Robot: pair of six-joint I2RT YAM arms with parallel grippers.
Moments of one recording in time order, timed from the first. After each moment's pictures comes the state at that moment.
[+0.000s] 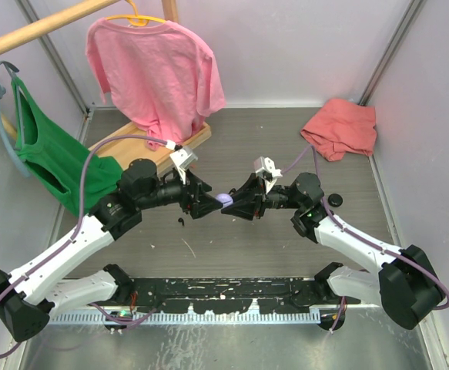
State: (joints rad) left arm -0.72 0.98 0.92 -0.18 0.45 -0.27; right arm 0.59 1.11 0.54 0.79 -0.99 0.34
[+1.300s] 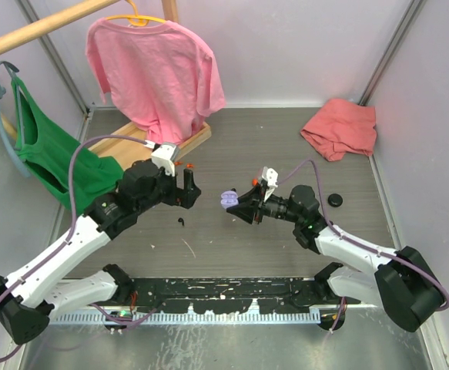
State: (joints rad) left arm -0.70 0.95 0.95 -0.44 -0.04 -0.32; right arm 0.60 1.09 0.39 0.72 -0.70 0.21
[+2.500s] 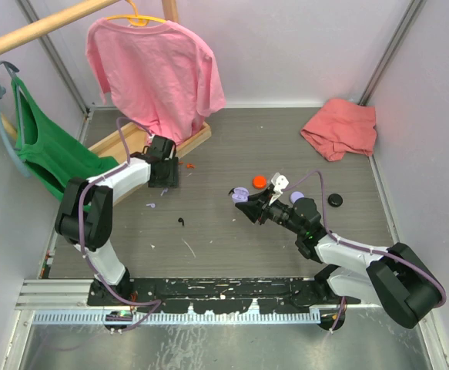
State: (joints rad) left arm -0.34 1.72 1.12 -0.46 -0.15 -0.34; right arm 0.60 1.12 0.22 0.91 -0.39 0.21
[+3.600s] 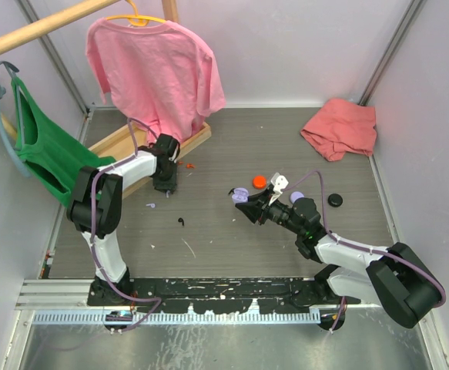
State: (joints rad) left arm -0.33 1.88 1.25 -0.61 -0.11 -0.30; right arm 0.60 1.12 0.22 0.90 -0.39 0.21
